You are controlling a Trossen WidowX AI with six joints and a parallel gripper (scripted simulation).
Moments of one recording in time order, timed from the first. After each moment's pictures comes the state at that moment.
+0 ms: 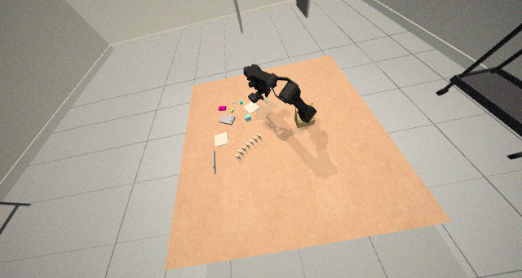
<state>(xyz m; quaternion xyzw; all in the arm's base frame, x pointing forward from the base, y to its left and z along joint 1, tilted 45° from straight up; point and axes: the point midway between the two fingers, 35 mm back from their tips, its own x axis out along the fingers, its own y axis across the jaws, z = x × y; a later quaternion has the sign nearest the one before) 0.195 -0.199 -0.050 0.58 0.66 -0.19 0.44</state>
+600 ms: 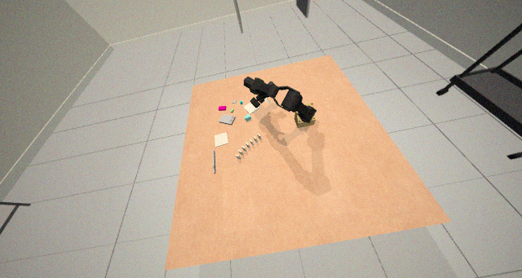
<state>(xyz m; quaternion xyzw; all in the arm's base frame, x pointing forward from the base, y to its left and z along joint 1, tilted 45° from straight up) 0.193 -0.189 -0.088 0.48 0.65 -0.31 0.50</state>
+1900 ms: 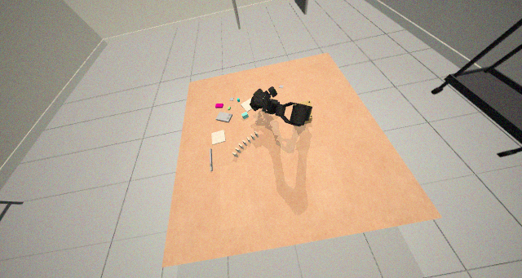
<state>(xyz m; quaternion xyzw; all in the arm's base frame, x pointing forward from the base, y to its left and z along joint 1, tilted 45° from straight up) 0.201 -0.177 -0.093 0.34 0.43 -0.50 0.67</state>
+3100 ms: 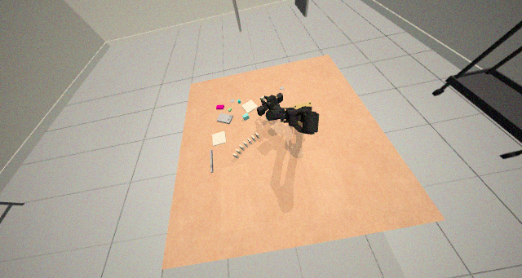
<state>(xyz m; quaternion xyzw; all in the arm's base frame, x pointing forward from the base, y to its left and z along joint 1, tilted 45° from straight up) 0.187 -0.156 -0.033 0.34 0.17 -0.54 0.75</state>
